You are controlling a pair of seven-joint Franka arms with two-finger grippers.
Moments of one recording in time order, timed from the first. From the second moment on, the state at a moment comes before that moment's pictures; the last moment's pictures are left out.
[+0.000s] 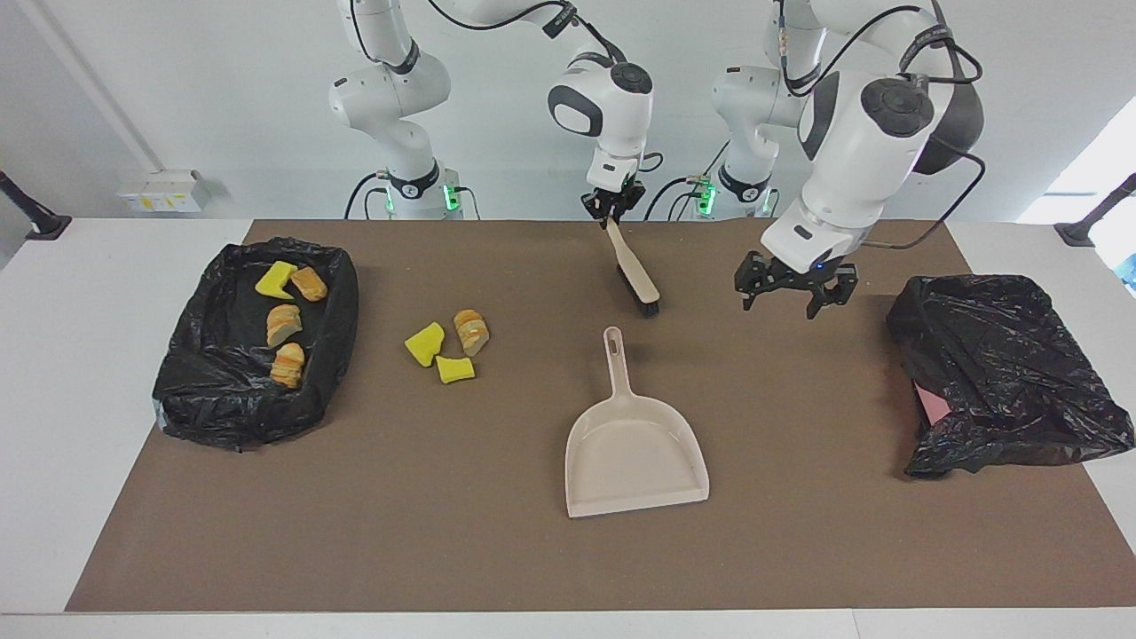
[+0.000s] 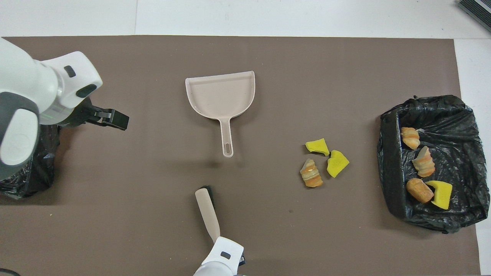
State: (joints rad) left arm -0.34 0.16 0.00 -1.66 -0.02 1.82 -0.11; right arm 0.49 0.05 0.58 -2.25 0.02 2.23 0.71
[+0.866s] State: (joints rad) left arm -0.57 0.36 0.00 -1.66 -0.03 2.12 -0.49; right arm 0.09 -0.30 0.55 -2.22 0.01 1.72 0.52
